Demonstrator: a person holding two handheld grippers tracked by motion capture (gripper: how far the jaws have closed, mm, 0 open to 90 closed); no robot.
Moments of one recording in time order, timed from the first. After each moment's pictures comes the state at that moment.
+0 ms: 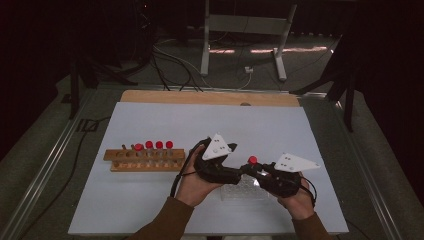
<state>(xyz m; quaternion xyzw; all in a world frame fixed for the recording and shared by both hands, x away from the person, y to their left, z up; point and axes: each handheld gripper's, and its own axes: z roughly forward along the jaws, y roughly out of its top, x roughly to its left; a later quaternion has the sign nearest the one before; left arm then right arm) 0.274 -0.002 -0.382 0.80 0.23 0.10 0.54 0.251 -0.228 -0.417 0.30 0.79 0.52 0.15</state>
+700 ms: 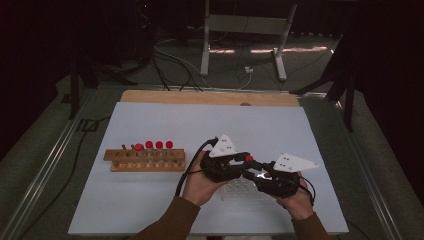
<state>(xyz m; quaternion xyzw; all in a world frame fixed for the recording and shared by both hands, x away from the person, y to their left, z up) 0.279 -0.011 -0.384 0.81 0.23 0.07 0.53 0.252 -0.227 -0.419 0.29 0.79 0.53 0.13</state>
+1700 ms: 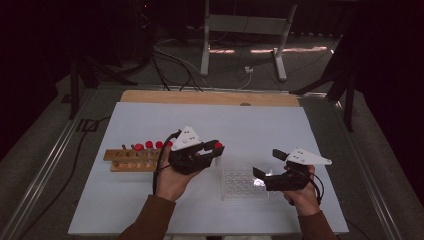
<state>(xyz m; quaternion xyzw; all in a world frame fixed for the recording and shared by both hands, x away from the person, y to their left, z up) 0.285 0.063 -0.377 0.78 0.29 0.13 0.54 0.268 -0.258 -0.430 0.37 0.75 0.52 0.16</state>
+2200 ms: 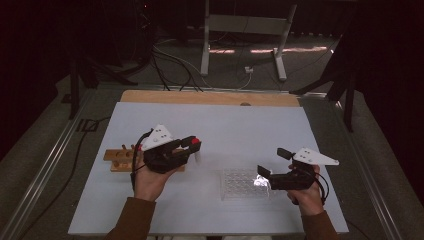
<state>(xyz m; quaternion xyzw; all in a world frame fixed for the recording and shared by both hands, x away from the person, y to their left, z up) 0.281 0.115 -0.373 0.75 0.32 0.15 0.55 0.266 -0.268 -0.425 0.38 0.73 0.54 0.17</state>
